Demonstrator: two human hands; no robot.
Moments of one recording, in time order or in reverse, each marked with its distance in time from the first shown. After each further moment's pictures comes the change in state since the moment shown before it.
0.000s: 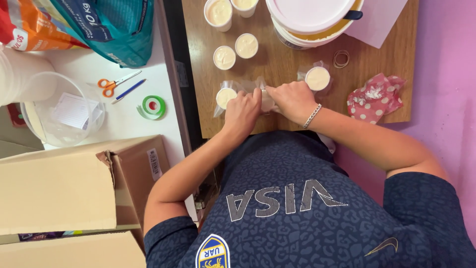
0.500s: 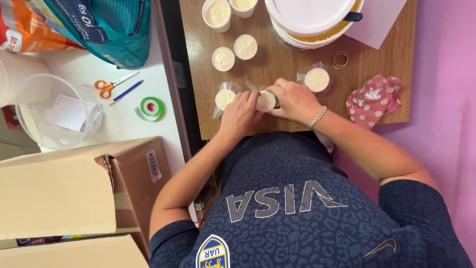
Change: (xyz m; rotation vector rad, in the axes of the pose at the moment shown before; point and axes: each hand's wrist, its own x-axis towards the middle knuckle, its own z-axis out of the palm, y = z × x) left_hand -0.008 -0.013 -0.013 -0.346 0.024 0.021; right_hand 0.000 0.015 0.030 0.373 0.098 0.031
